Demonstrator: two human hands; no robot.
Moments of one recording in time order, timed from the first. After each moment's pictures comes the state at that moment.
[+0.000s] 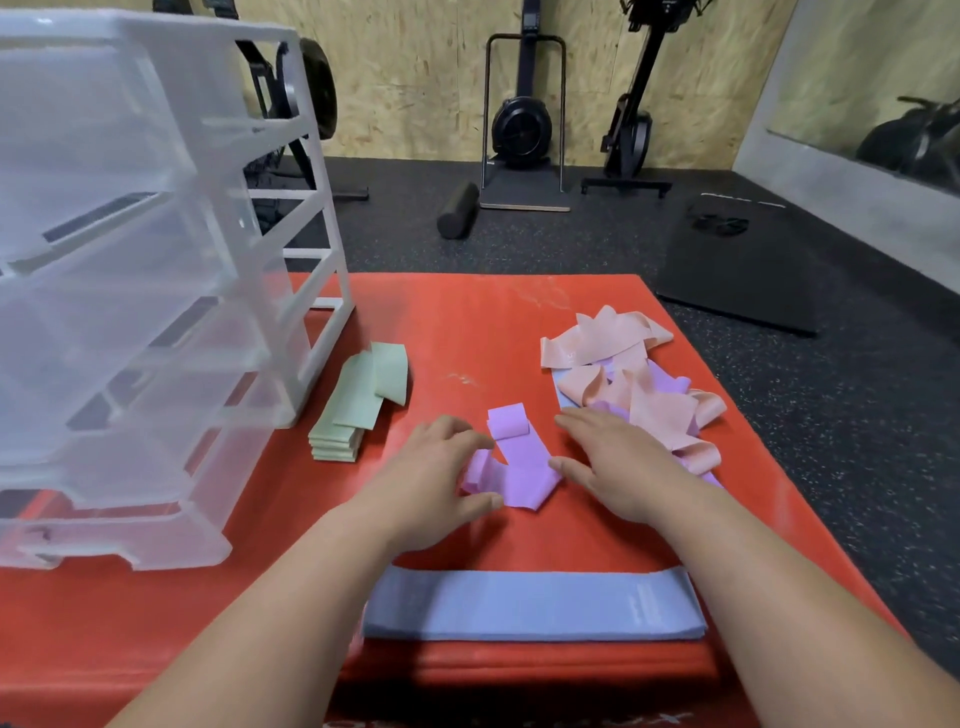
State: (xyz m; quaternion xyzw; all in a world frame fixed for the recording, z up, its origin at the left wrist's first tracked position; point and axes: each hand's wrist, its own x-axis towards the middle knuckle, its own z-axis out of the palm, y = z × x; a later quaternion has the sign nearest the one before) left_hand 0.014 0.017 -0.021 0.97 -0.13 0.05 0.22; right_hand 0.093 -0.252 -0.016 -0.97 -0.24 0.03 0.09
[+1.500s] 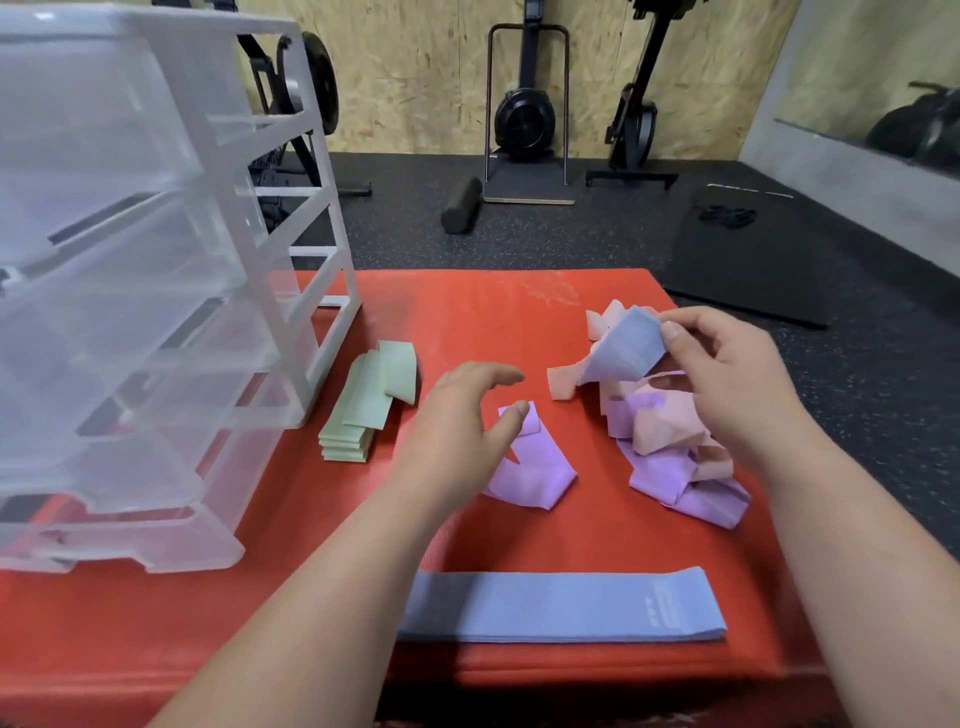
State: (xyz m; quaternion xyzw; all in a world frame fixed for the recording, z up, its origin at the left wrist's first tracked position) left_hand 0.031 -0.012 0.017 0.90 -0.06 0.19 0.40; right_hand 0.075 -0.275 0.088 -0.83 -0.09 -0.13 0.53
